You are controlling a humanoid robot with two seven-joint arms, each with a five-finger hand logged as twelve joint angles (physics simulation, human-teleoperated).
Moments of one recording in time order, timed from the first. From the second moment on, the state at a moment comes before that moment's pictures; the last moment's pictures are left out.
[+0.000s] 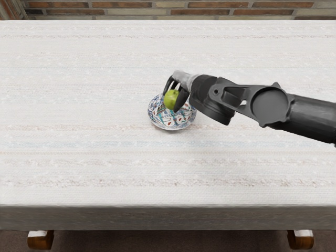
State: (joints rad) left arm -0.02 0.00 0.11 -0.08 -0.10 -0.04 -0.04; right arm 1.34 -0.12 0.03 1.07 -0.74 -0.19 -0.61
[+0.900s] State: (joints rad) left arm -0.02 0.00 0.11 -0.08 -0.10 -0.04 -0.04; right arm 1.32 -0.10 -0.02 1.01 -0.74 -0.23 -0.61
